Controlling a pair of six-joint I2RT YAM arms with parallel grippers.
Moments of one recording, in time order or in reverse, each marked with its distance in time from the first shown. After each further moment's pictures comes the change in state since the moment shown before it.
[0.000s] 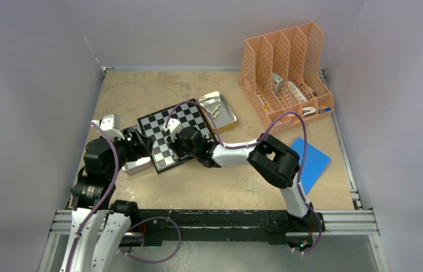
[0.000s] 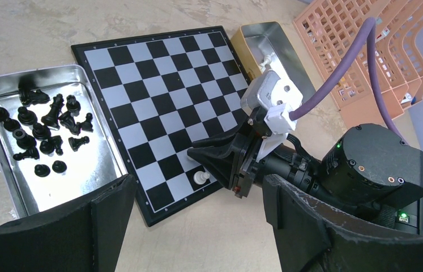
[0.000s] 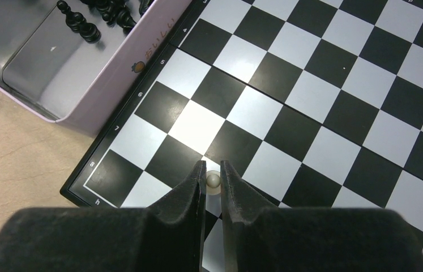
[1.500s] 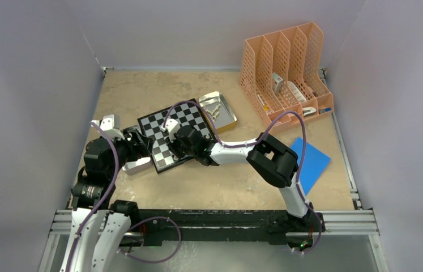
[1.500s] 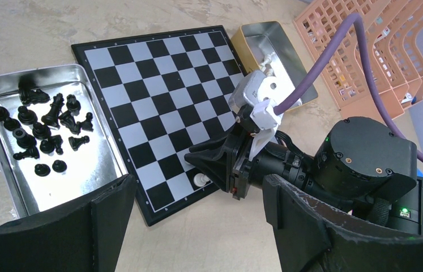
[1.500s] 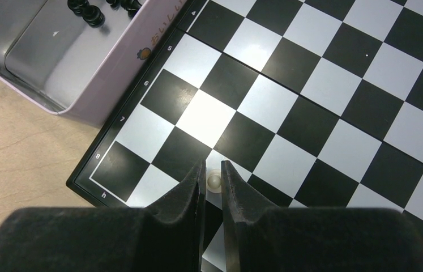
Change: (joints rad) left arm 0.000 0.000 0.000 -0.002 0.000 0.000; right arm 0.000 0.017 0.051 -0.098 -0.034 0.021
